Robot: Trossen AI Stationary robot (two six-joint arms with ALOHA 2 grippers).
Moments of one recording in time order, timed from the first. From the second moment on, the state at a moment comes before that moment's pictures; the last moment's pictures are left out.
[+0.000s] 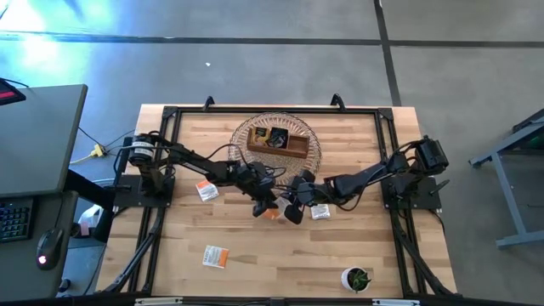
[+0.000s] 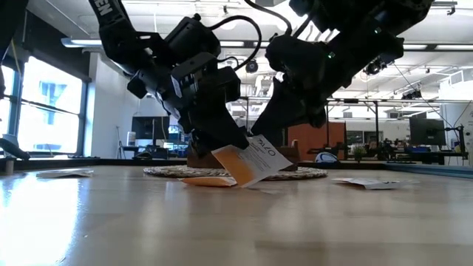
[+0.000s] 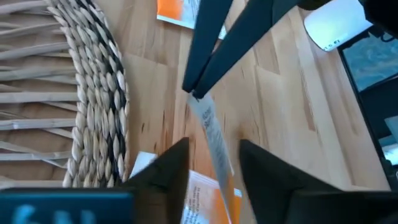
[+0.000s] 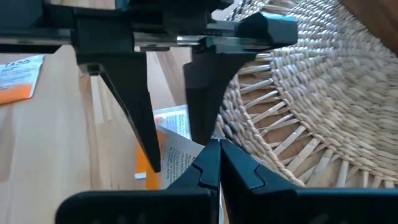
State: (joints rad) left arm 0.01 1.83 0.85 0.36 0.35 -0.36; right arm 0.18 1.72 0.84 0.21 0.30 0.52
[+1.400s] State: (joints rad) left arm -0.03 1.83 0.85 0.48 0.31 -0.15; right arm 0.11 1.62 0.84 0.03 -0.02 0.52
